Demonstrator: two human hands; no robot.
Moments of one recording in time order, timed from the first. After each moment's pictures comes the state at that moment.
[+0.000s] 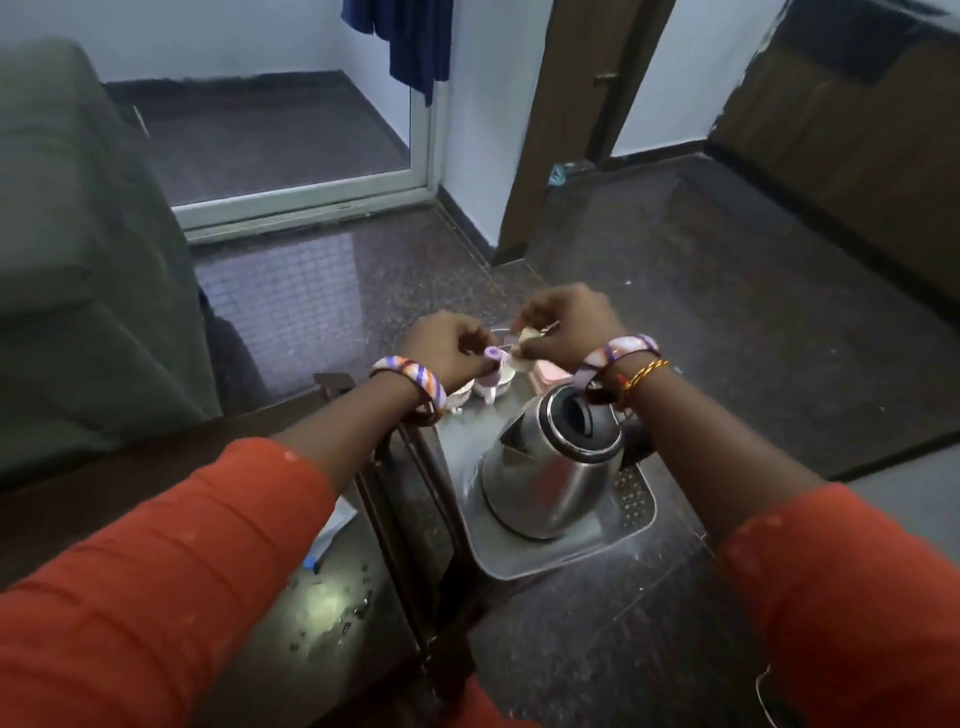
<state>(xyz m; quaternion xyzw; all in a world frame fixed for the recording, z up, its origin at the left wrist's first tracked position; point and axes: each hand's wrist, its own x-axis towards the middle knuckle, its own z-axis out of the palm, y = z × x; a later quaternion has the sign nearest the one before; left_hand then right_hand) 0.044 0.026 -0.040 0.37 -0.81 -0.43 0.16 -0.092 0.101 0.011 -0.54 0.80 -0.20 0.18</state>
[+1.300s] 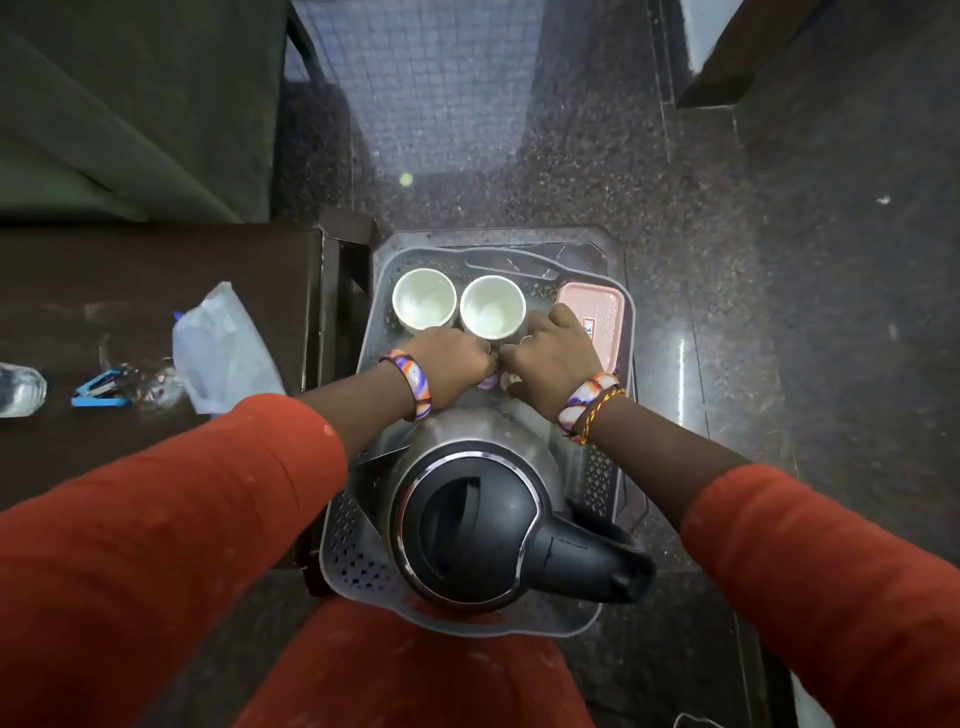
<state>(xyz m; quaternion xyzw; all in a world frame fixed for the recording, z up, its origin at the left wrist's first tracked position) -0.083 -0.005 -0.218 0.29 -0.93 -0.08 -0.23 -0.231 0.022 -0.205 -0.86 0.50 0.11 0.08</state>
